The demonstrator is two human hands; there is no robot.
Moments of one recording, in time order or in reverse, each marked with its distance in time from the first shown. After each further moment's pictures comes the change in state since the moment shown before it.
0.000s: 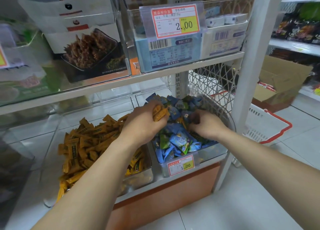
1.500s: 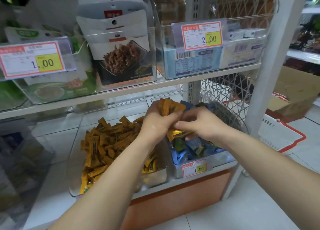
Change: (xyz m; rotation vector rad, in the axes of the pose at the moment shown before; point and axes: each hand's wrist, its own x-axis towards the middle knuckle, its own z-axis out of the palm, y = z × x) left_hand -0.013 0.020 -0.013 -0.706 0.130 -0.310; right_hand -0.045 -0.097 -0.017 0.736 -0.220 -0.224
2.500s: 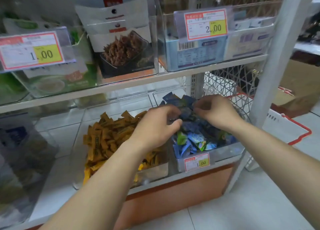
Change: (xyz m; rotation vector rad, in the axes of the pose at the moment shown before) left_hand -0.010 -0.007 -0.022 0.687 -0.199 0.351; right_hand 0.018 0.022 -0.036 -0.562 0.348 -0.114
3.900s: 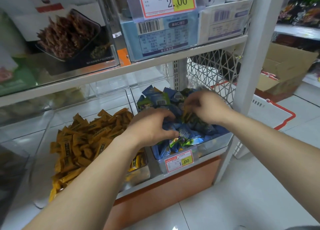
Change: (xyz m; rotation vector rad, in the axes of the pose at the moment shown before) left_hand 0.037 -0.002 0.047 0.283 -0.314 0.100; right_hand 0.007 0.042 -0.012 -0.198 -0.141 -0.025
